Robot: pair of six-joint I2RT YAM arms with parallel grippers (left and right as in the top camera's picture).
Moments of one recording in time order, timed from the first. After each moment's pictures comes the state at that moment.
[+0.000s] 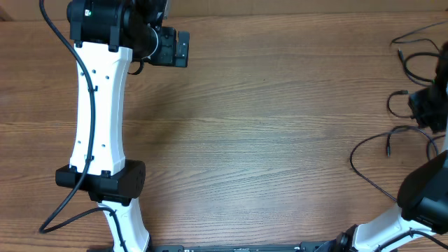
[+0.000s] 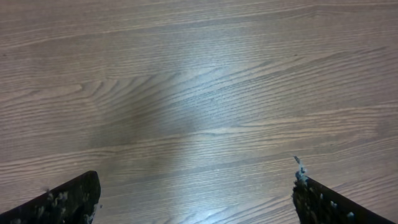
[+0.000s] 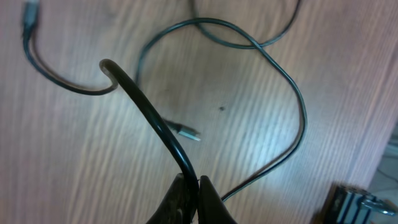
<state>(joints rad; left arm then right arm) -0.18 2.05 2.60 -1.69 0.10 -0.10 -0.46 1.85 1.72 -1.42 0.29 0.84</state>
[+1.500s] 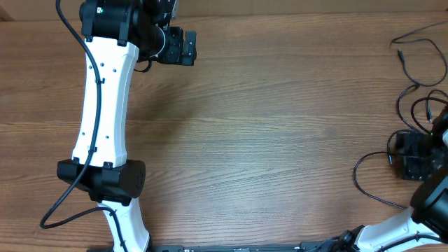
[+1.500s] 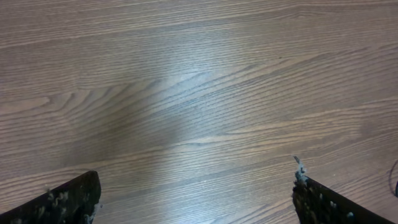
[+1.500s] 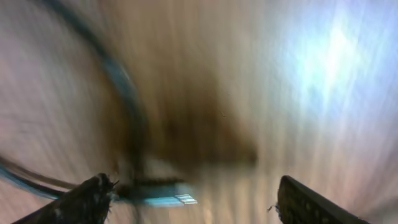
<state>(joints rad) -0.18 2.05 2.47 -1.56 0.17 -0.09 -0.69 1.85 1.16 -0.94 0.01 0.98</state>
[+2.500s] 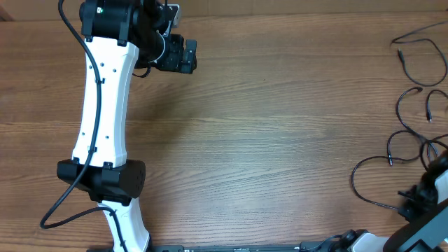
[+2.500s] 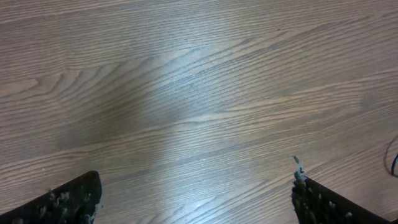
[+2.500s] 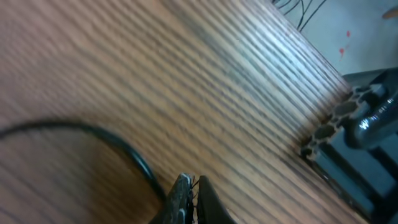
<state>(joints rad) -0.18 2.05 2.47 -1.64 0.20 -0.05 -0.84 1.48 0.78 -0.95 0.39 1.56</state>
